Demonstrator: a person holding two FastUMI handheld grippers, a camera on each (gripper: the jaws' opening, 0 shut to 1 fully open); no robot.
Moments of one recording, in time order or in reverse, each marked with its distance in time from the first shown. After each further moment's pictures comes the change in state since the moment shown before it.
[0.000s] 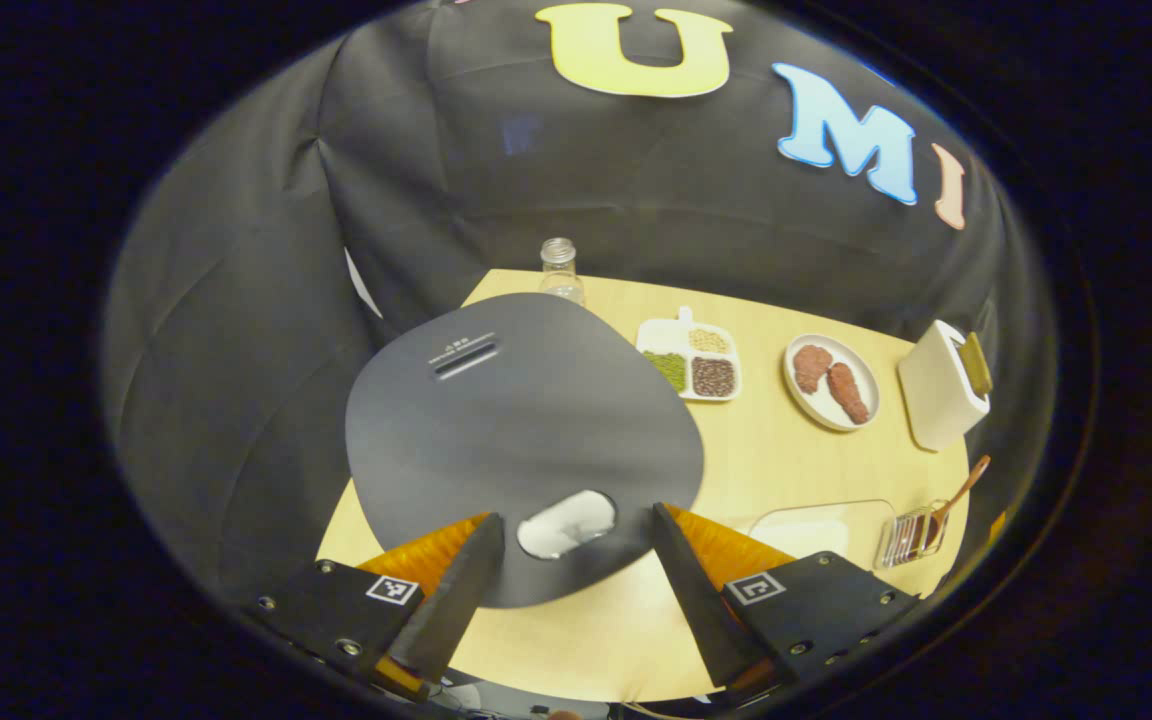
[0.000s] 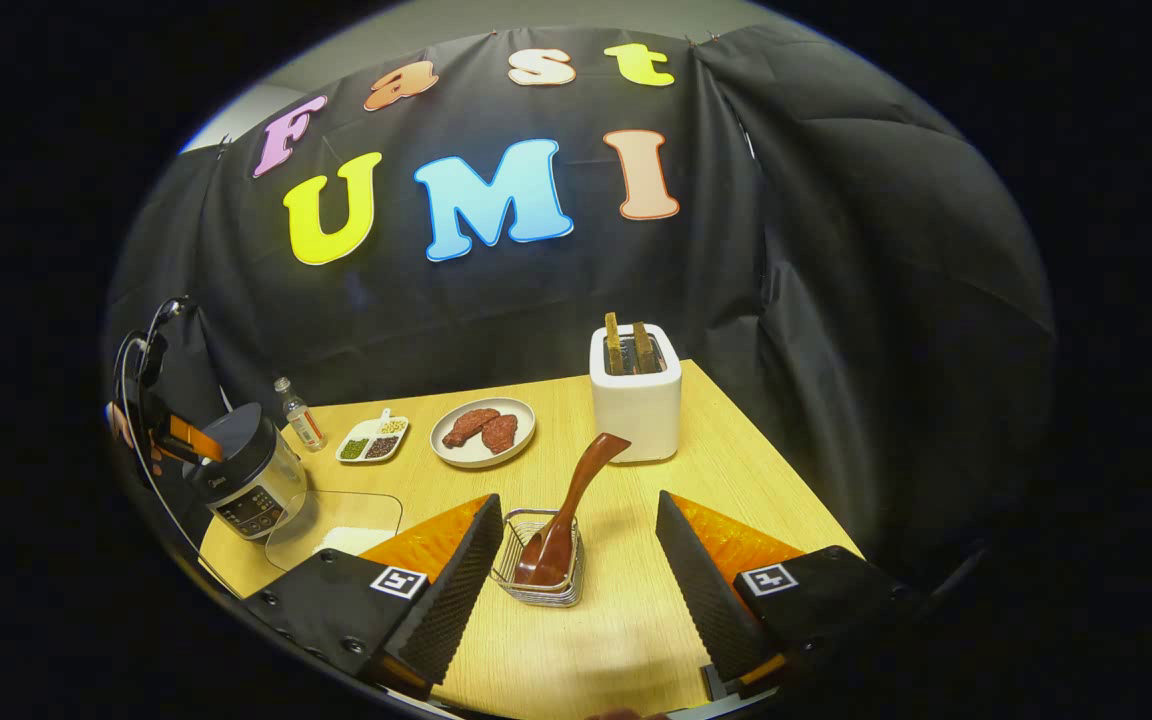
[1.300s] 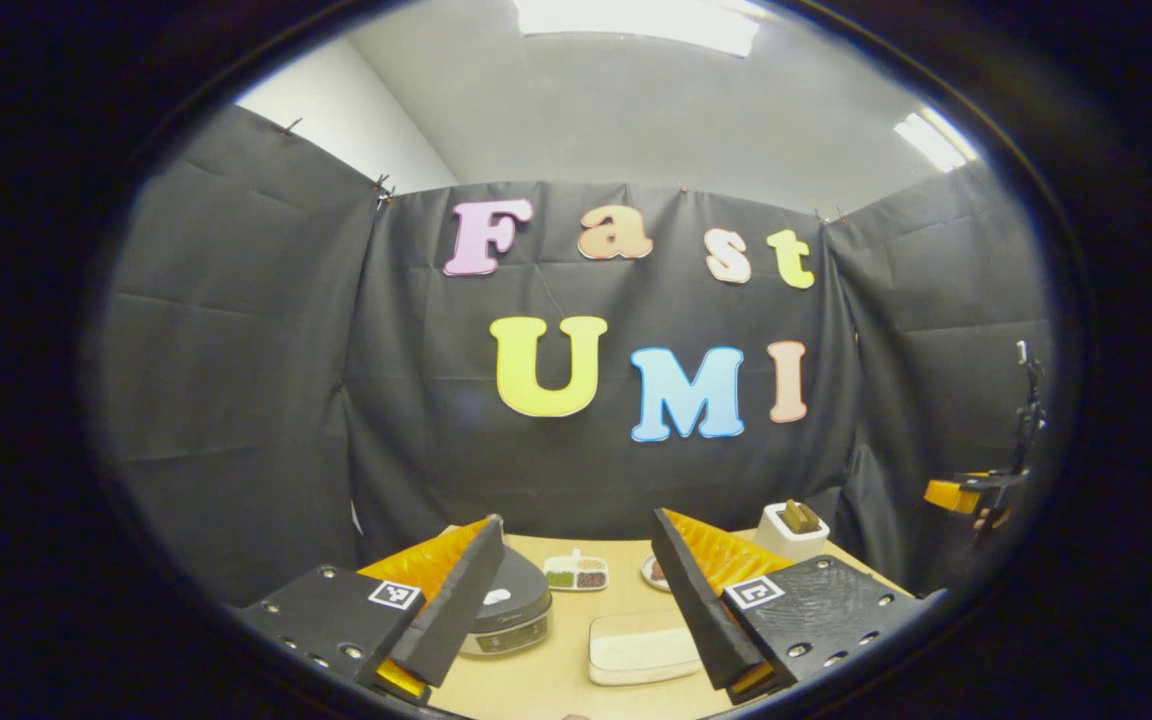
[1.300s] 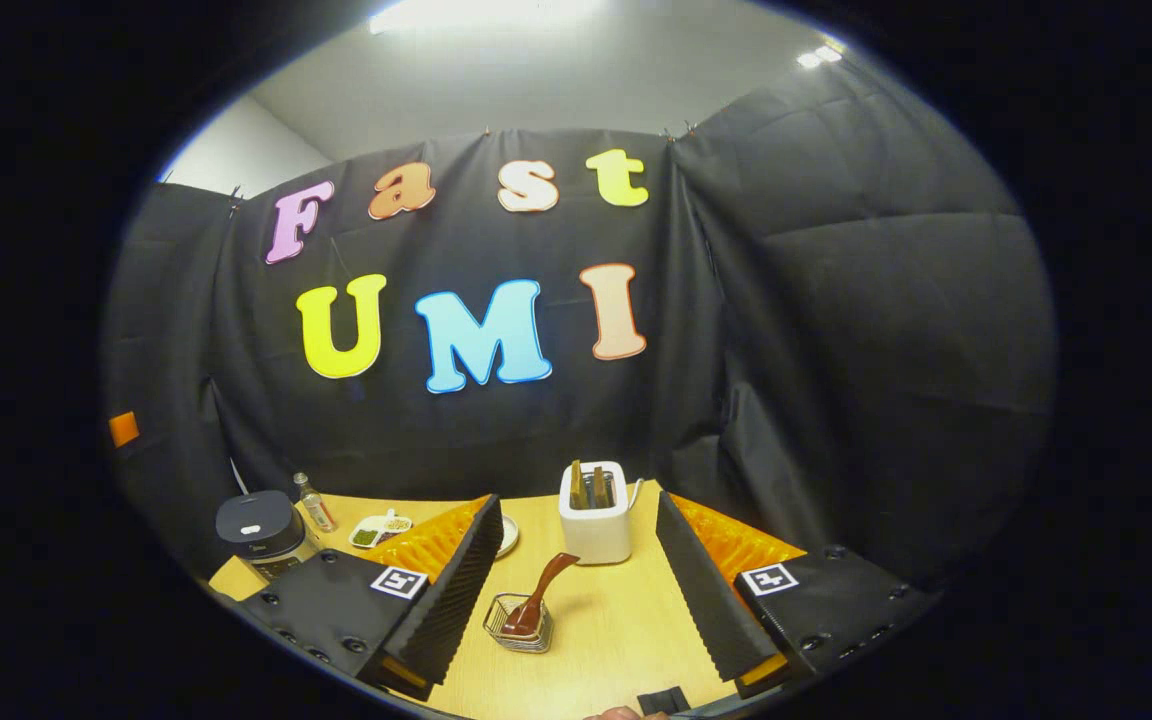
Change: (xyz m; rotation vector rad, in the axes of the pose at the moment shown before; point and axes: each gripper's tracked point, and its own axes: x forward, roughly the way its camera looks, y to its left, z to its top) left arm -0.367 -0.043 -0.004 0.038 -0.898 -0.134; right arm -0.154 -0.031 0.130 -0.026 -0.360 -0.060
